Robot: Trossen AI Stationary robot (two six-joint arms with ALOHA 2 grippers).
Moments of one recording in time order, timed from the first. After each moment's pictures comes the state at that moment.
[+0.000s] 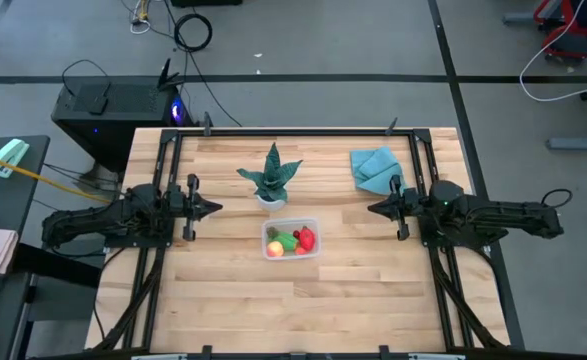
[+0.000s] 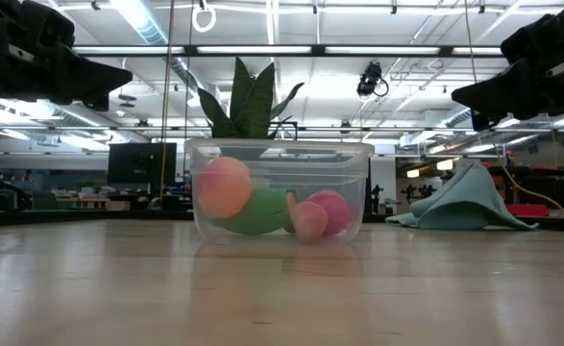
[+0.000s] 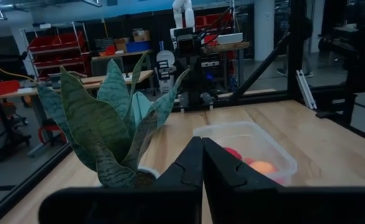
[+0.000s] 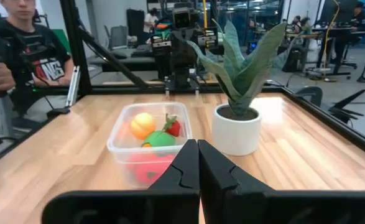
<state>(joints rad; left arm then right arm) 0.14 0.01 0.01 0.05 0.10 0.10 -0.15 0.12 0.01 0.05 -0.17 0.00</state>
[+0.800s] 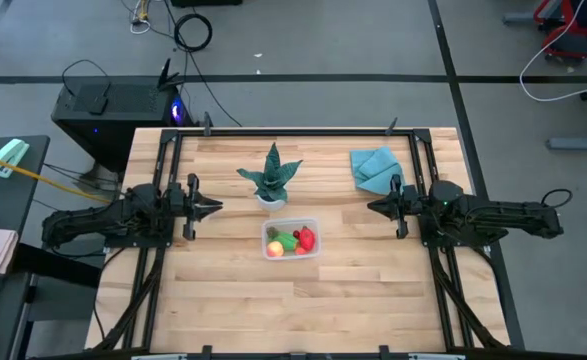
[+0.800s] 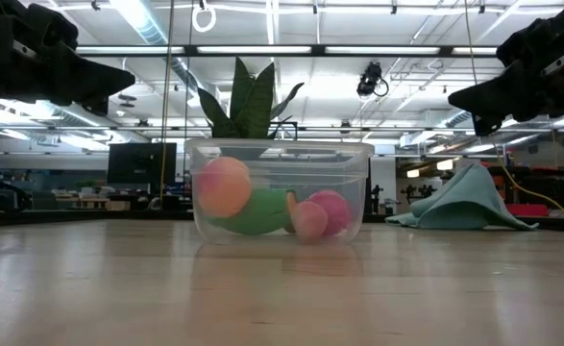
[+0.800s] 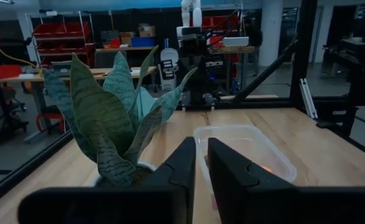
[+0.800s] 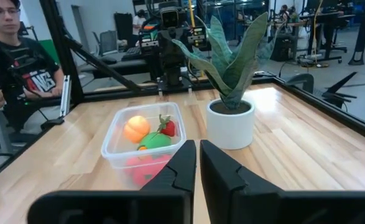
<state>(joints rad) 0.14 0.01 0.01 0.05 0.08 0.01 -0.15 0.12 0.01 0.05 -0.12 0.08</state>
